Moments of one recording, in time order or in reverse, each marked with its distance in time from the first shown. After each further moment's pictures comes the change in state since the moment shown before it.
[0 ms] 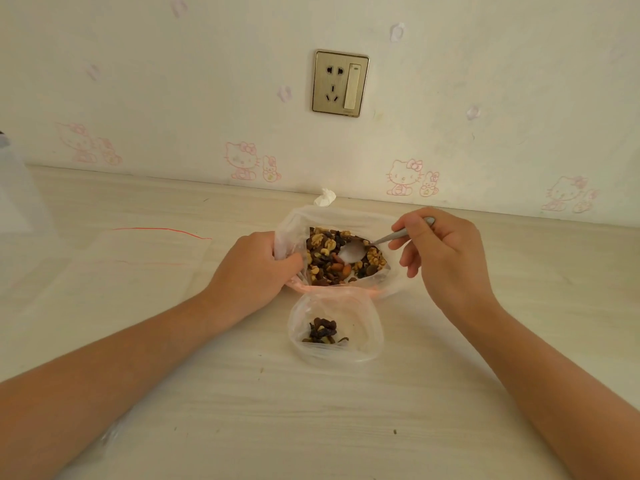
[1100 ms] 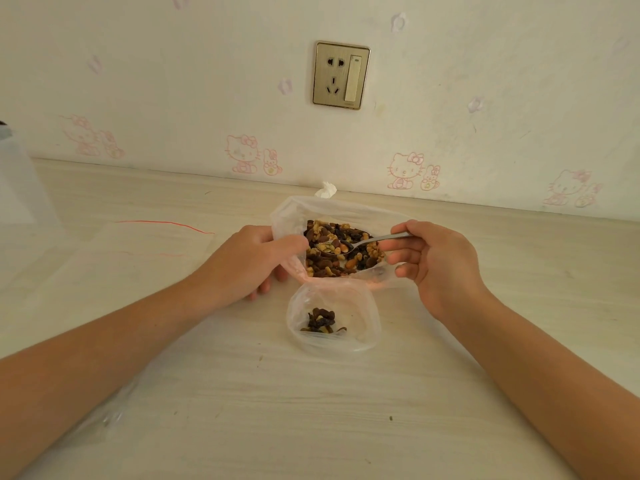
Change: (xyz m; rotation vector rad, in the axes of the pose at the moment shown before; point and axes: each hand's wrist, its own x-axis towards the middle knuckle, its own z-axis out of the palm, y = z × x) left_hand -0.011 0.017 -0.020 -0.158 -0.165 -0.150; right_hand 0.001 0.002 0.006 0.501 0.032 0.556
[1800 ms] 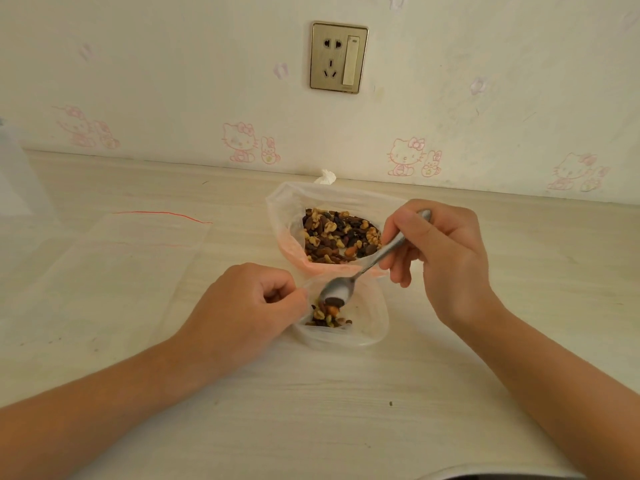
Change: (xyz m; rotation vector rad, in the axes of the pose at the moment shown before) left_hand -0.069 0.001 0.024 0.099 0.013 0.129; right_hand -0.036 -0.003 0.003 -0.194 -0.345 -0.532
